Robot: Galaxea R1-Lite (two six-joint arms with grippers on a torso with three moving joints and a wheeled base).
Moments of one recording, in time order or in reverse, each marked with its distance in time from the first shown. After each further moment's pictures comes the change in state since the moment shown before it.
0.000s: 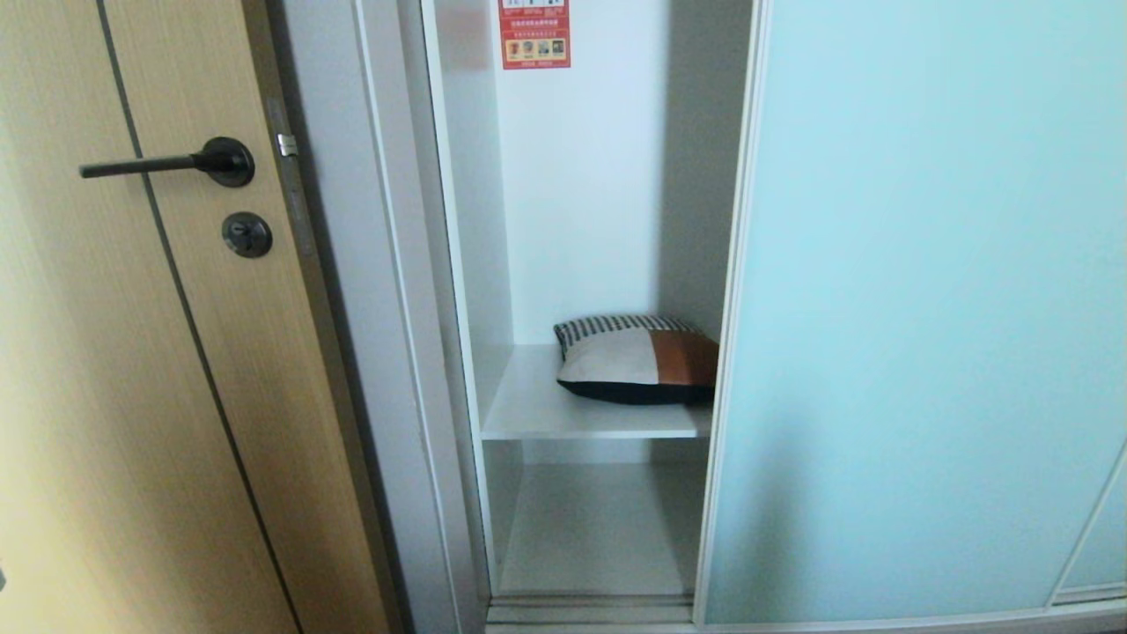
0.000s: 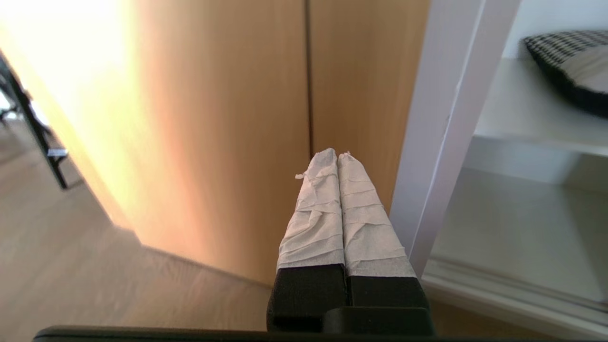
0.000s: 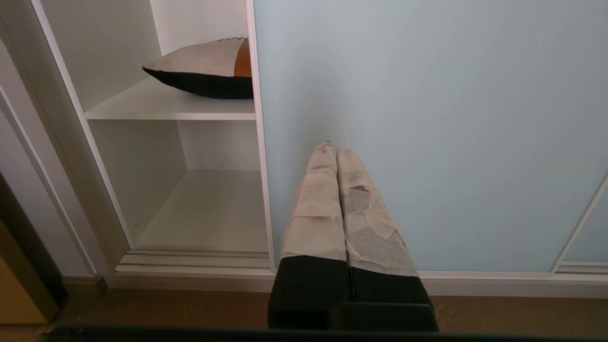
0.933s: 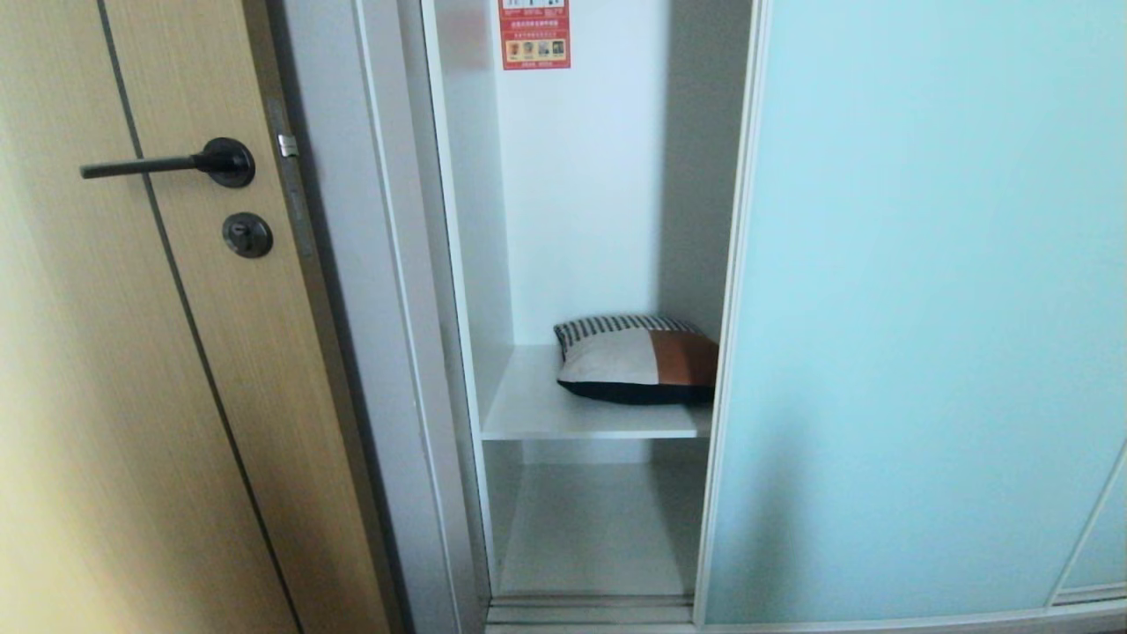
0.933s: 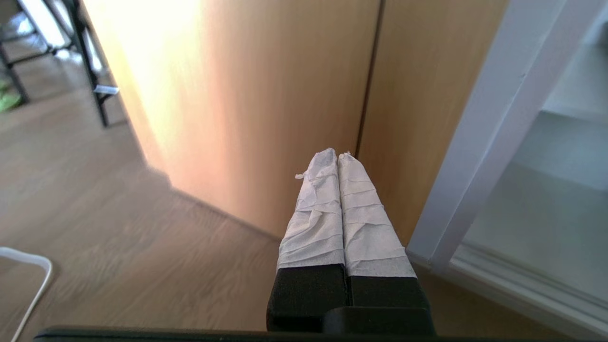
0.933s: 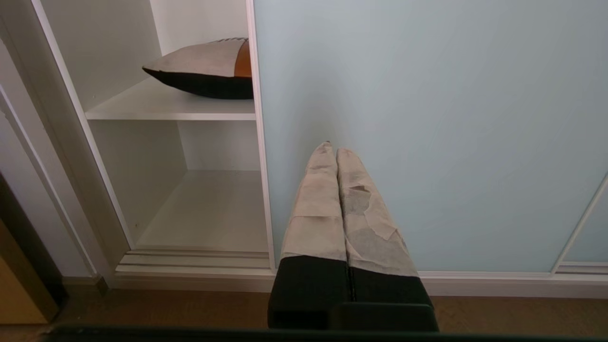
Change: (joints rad) left arm 0.155 -0.412 0.117 0.300 -0.036 -0.022; right arm 0.000 0.000 0.000 0.000 -0.001 0.000
